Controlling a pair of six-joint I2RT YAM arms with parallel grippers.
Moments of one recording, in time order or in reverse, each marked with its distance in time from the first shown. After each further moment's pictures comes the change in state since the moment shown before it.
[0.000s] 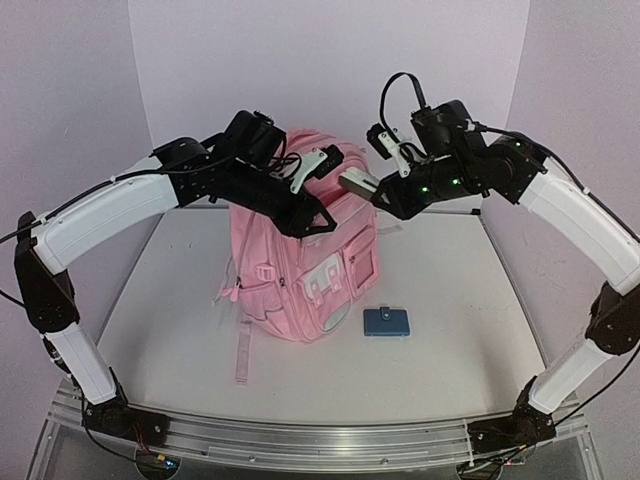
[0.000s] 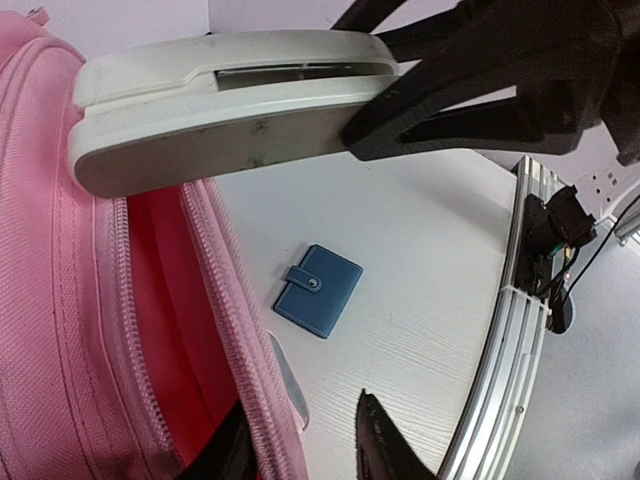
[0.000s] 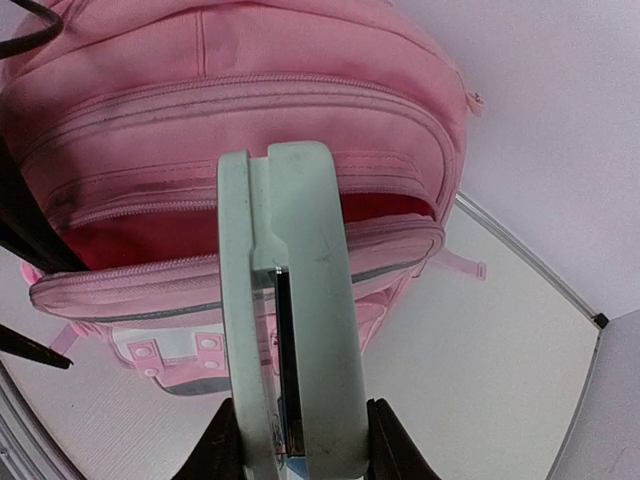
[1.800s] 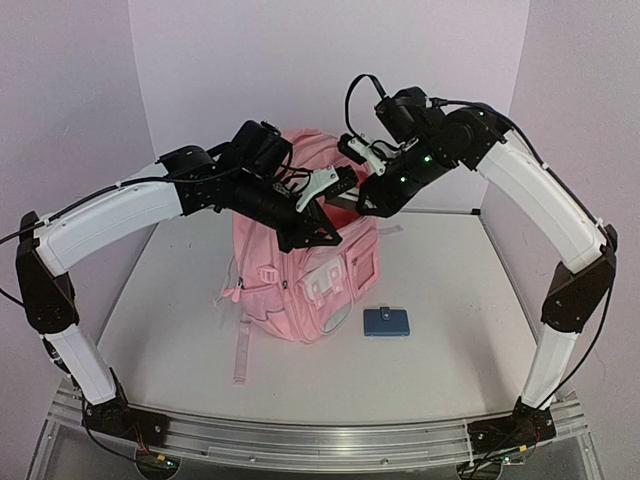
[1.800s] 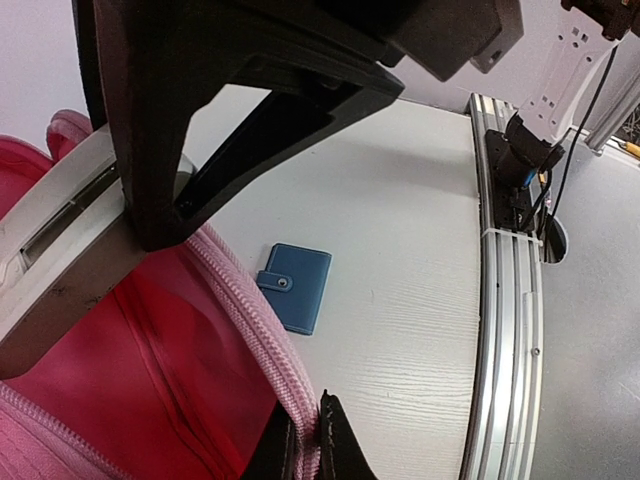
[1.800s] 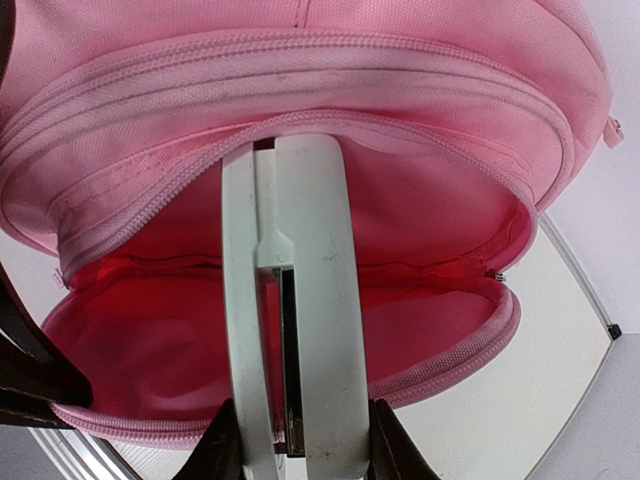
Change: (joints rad) left arm -0.028 -0.001 -0.046 0.019 0.118 0.242; right arm -0.004 0.294 0.442 -0.360 -0.109 -0.097
